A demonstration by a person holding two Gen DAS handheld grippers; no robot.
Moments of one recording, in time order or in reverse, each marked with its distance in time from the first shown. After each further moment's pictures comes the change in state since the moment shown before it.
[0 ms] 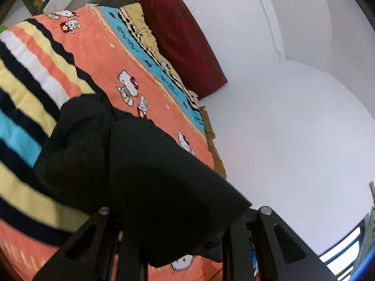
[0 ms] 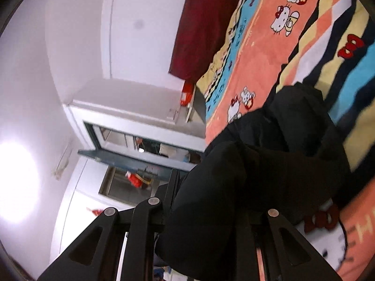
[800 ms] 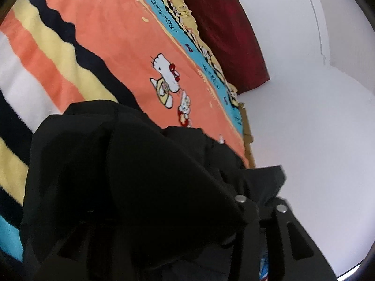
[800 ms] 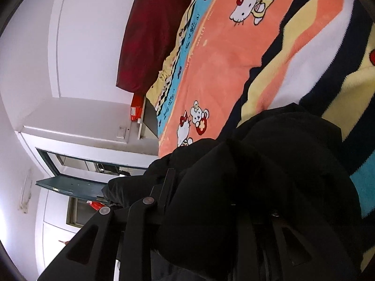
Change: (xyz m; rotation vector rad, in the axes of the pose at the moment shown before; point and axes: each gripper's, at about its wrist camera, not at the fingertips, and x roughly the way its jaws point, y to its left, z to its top) left arm 0.171 0.111 0.092 -0.142 0.091 0.140; right arm 0.135 -0.090 0.093 0.113 -0.028 -0.239
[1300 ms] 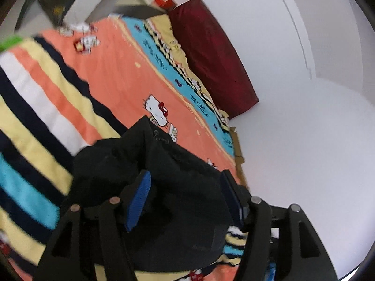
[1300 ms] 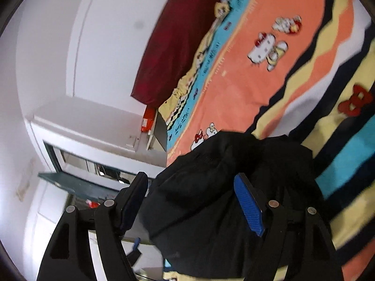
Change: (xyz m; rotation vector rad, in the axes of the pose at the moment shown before) left arm -0.143 -0.070 -0.023 0.098 -0.188 0.047; right arm -0.116 0.081 -0.029 -0.170 -0.117 -0.015
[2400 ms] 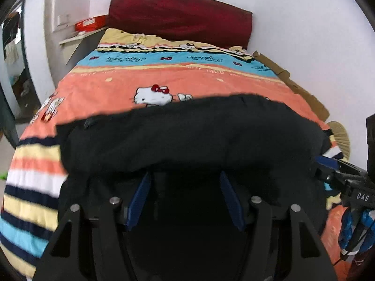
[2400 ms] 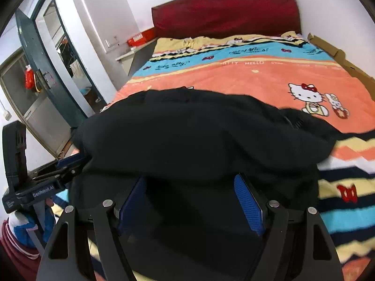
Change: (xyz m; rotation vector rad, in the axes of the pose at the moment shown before) left arm 0.172 -0.092 -0.093 0.702 0.153 0.409; right arm 0.157 0.077 -0.080 -0.738 0.240 -0.430
